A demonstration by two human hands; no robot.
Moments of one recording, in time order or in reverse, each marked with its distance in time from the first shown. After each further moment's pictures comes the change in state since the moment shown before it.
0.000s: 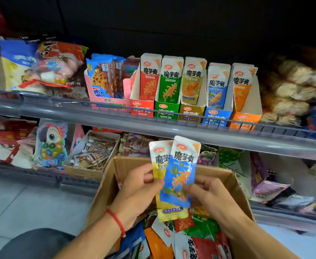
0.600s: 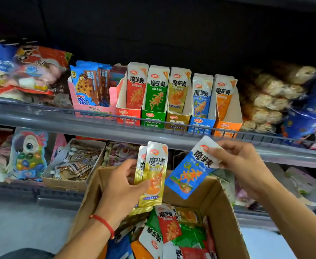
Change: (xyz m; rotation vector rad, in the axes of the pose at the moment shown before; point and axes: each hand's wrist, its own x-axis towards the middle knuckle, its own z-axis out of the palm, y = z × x) left_hand 0.007 0.026 -0.006 0.145 0.127 0.130; right_hand 0.013 -0.078 -0.080 -0.135 0.278 -0.231
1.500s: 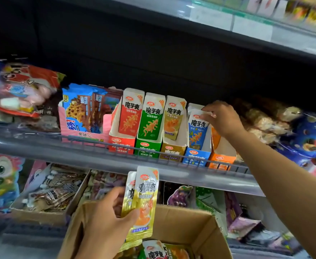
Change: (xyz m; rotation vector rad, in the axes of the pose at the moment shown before) left_hand 0.014 0.024 -0.016 0.002 -0.048 0.002; right_hand 0.207 -0.074 -0.030 -1.088 0.266 -0.474
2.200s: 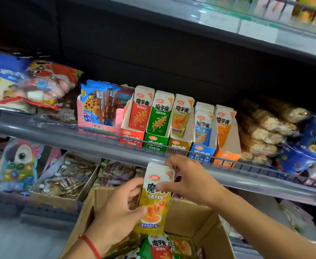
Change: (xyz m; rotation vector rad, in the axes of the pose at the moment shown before) left_hand -0.004 -0.019 -0.003 0.026 -0.174 -0.022; right_hand -0.164 -0.120 0.005 0.476 -0.503 -0.196
